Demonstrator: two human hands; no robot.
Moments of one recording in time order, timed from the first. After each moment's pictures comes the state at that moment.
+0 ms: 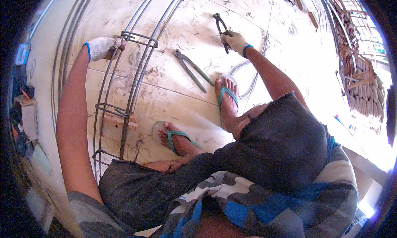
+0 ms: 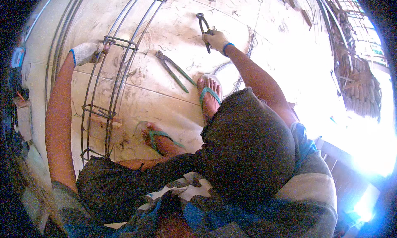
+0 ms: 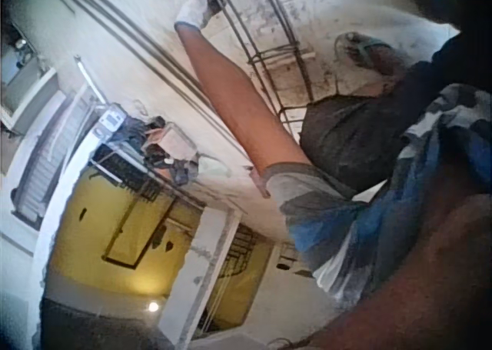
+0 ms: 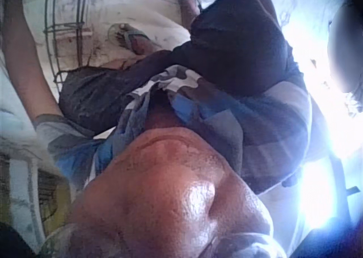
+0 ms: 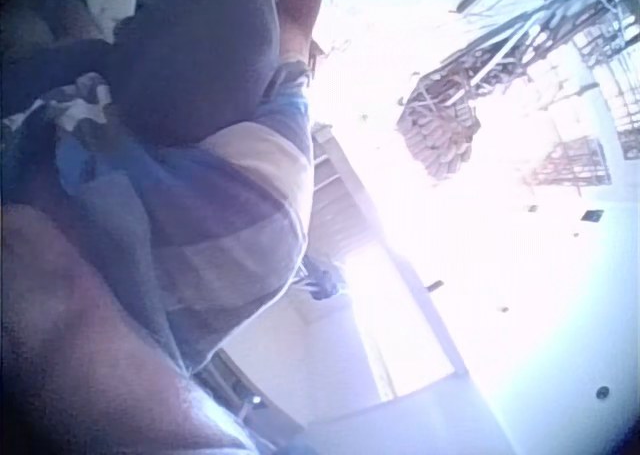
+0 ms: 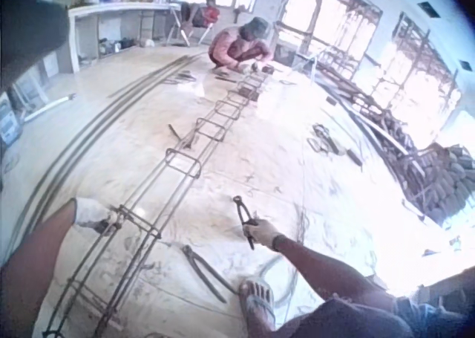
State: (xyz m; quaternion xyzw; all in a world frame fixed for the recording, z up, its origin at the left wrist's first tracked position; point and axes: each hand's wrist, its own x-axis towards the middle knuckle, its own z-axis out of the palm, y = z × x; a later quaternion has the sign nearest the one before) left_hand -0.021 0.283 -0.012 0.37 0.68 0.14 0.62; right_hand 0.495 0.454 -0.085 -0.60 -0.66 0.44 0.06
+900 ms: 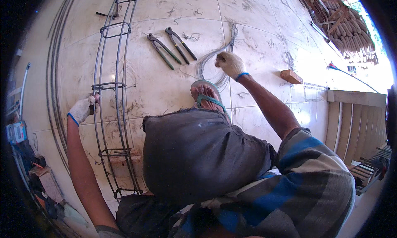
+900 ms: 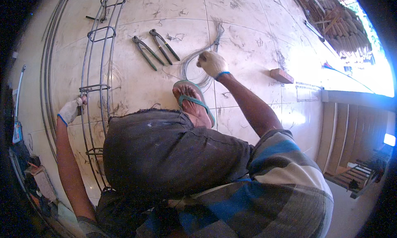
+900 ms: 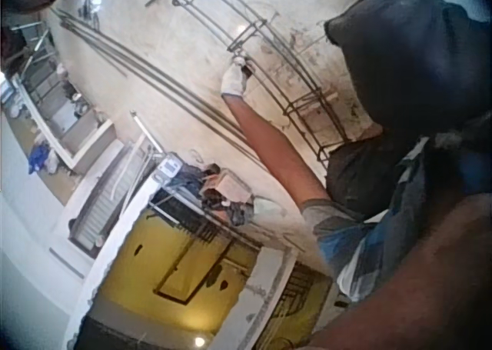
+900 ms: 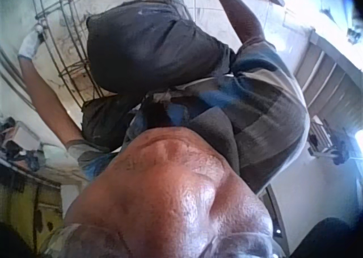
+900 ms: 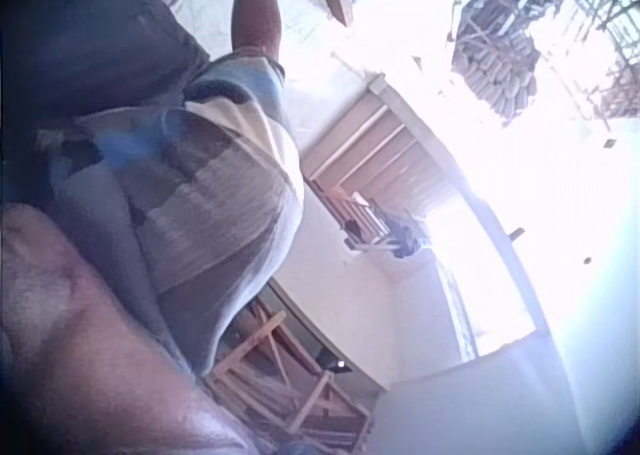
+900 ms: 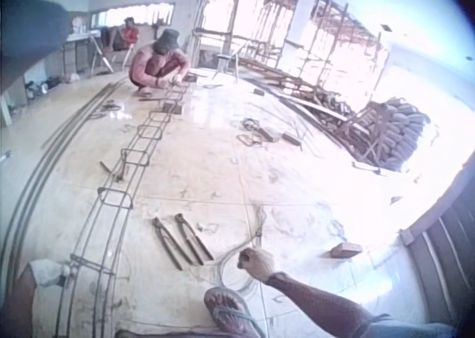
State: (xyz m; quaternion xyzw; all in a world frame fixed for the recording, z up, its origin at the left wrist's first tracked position) left_hand -0.048 0.271 -0.026 0.35 0.67 0.17 0.64; right_hand 0.607 0.336 -0.034 -0.66 -0.70 0.25 0.11
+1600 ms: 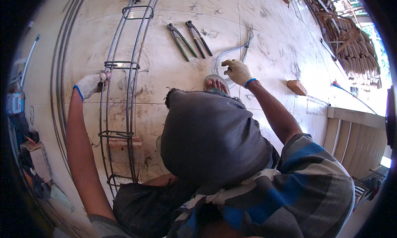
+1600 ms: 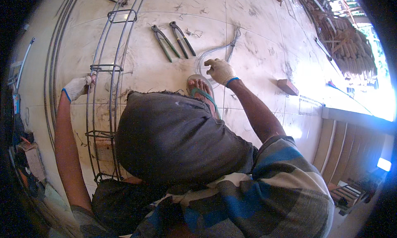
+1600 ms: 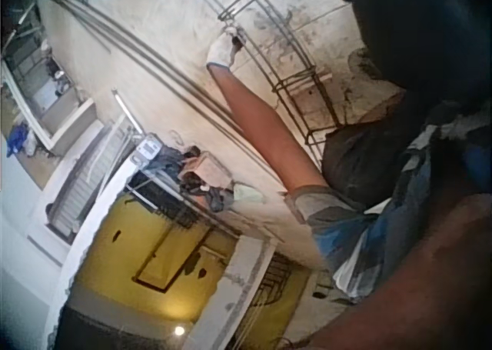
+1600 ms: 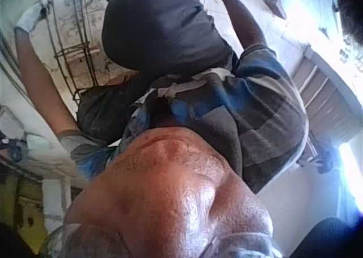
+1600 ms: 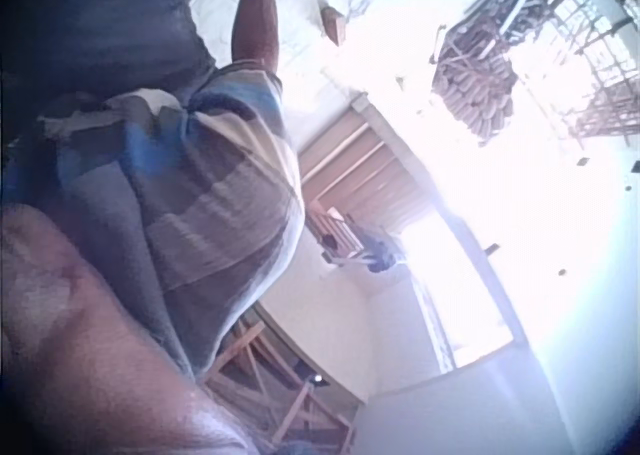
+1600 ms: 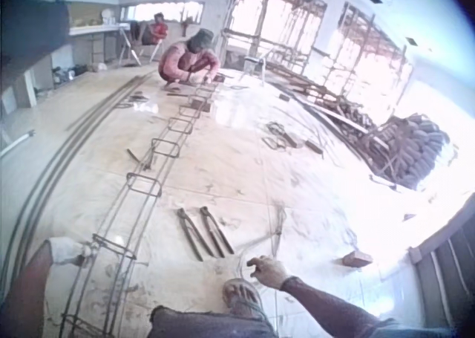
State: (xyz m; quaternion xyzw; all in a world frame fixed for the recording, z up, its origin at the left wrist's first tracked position) left_hand -0.049 0.277 -0.028 0.37 0.67 0.12 0.63; right_hand 0.594 0.312 -0.045 -0.55 -0.80 0.22 0.02
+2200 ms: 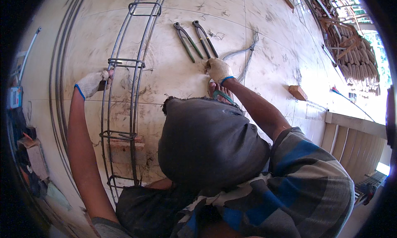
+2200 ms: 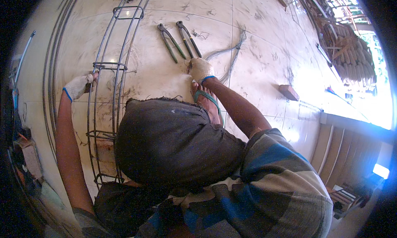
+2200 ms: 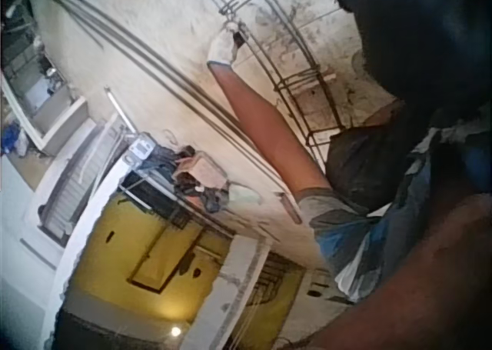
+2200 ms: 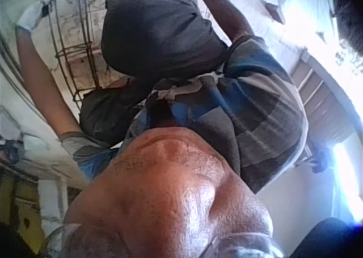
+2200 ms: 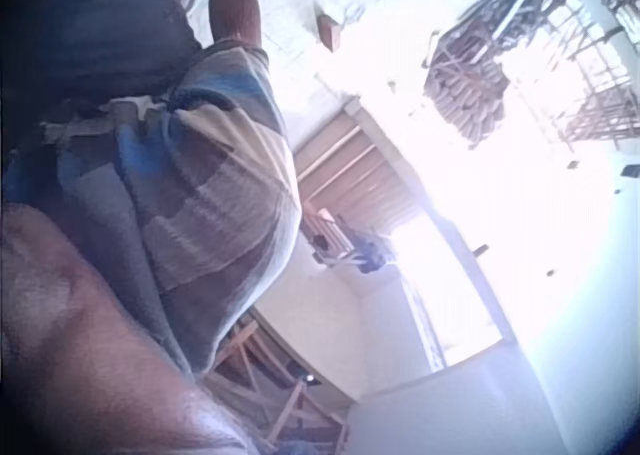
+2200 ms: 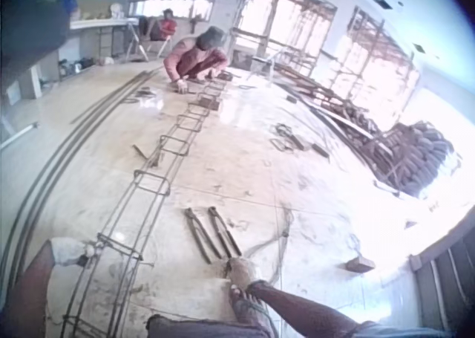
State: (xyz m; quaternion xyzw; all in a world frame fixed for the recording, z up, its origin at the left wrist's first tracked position) left_hand -0.033 0.273 -0.026 0.35 0.66 0.17 0.64; right_hand 0.501 0.333 -0.098 -0.60 -0.77 0.19 -0.02
